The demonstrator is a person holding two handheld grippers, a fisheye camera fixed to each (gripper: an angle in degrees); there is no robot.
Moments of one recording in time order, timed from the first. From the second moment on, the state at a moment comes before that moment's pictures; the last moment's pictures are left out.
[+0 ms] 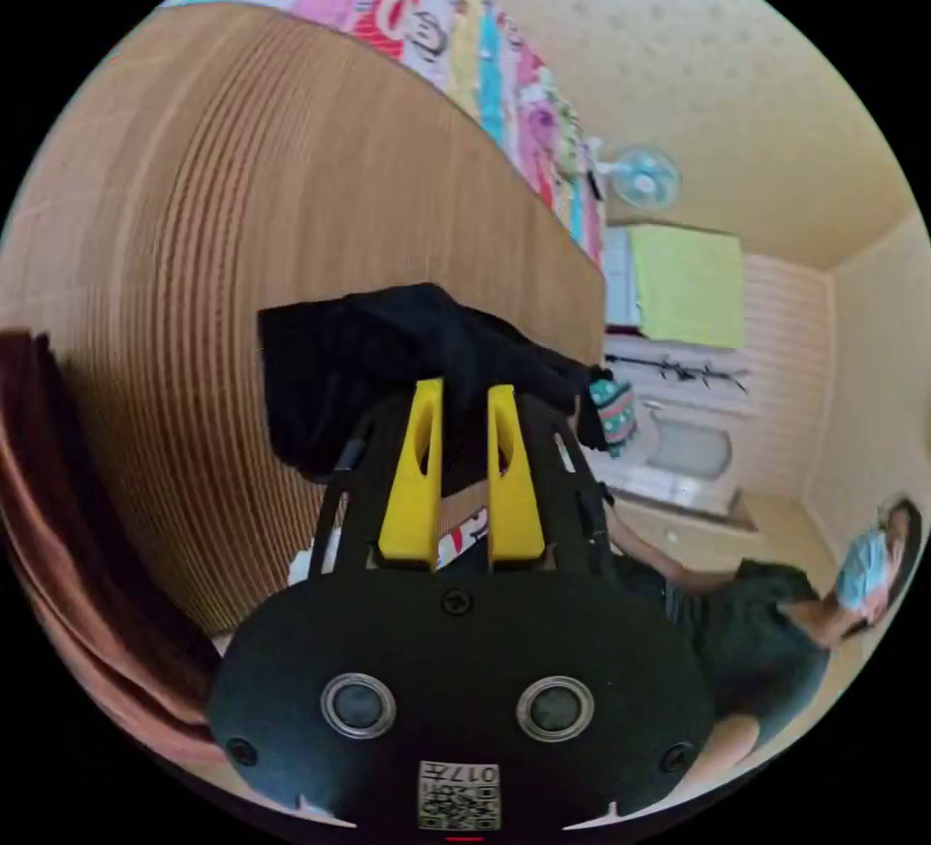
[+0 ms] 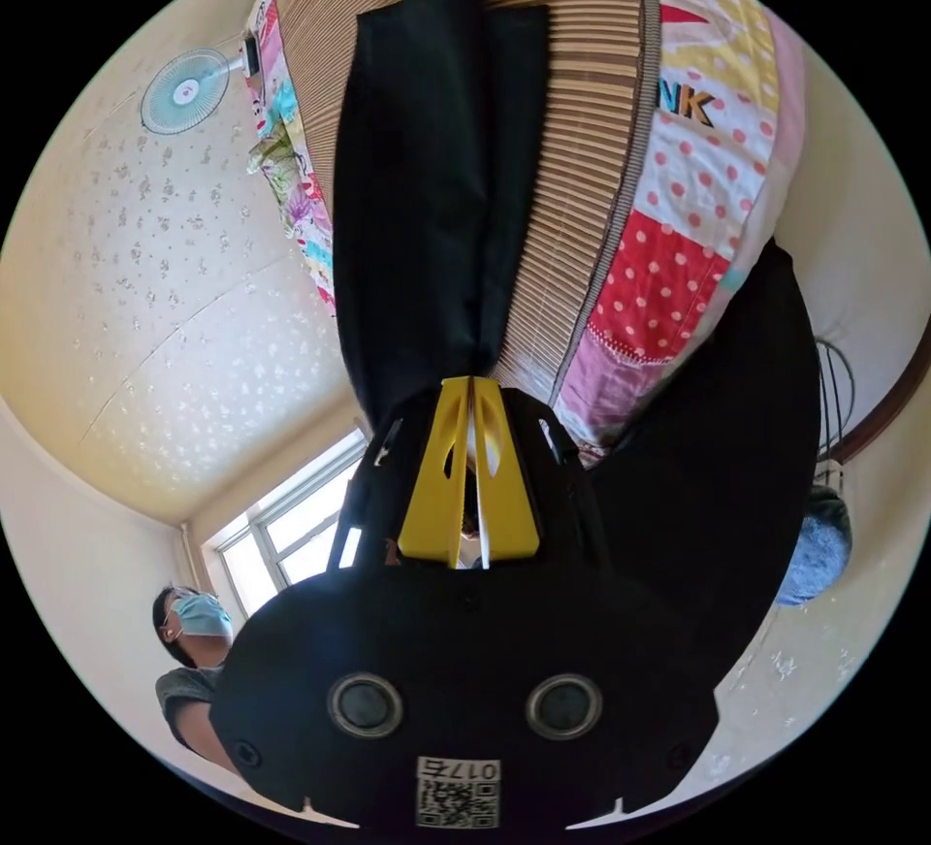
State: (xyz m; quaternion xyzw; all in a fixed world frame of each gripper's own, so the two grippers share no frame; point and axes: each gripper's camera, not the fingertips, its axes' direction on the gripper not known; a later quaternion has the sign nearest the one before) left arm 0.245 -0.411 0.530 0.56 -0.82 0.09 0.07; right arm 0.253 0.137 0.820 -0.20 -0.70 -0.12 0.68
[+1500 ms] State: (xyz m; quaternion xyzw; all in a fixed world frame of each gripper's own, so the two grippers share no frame) left arm 0.048 -0.395 0.283 0.71 -0.70 -0.01 0.09; right arm 0.261 0.022 0.644 0.03 -0.62 -0.27 0.74
